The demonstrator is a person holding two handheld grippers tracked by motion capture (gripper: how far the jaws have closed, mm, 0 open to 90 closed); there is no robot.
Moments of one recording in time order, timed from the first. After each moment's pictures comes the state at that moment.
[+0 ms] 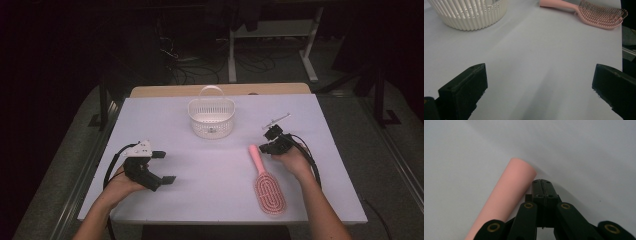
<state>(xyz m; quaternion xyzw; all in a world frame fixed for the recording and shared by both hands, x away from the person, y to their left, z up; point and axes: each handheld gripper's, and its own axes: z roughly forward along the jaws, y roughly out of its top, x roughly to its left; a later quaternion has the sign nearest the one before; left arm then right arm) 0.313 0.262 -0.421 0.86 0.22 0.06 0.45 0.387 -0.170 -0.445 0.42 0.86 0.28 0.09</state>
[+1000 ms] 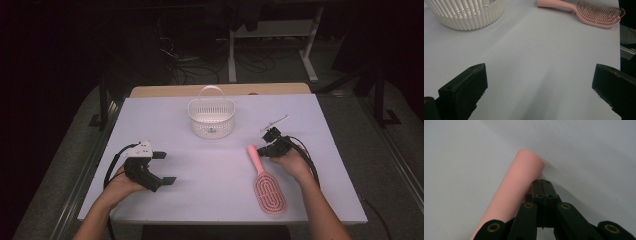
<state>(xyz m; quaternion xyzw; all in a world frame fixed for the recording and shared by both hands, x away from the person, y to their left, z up) 0.312 0.261 -0.421 0.86 0.22 0.06 0.45 0.383 -0.165 -0.448 0.41 0.86 0.28 0.07</state>
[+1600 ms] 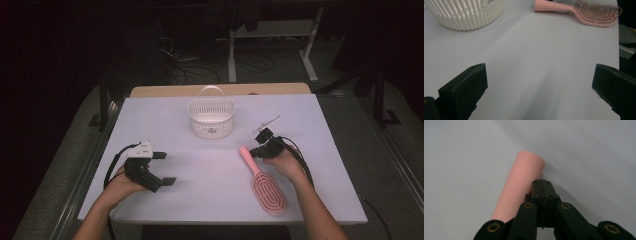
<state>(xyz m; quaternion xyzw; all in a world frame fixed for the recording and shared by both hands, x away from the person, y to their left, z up) 0.311 0.261 -0.420 0.86 0.22 0.06 0.45 0.381 -0.144 -0.446 0.39 0.87 0.29 0.06</state>
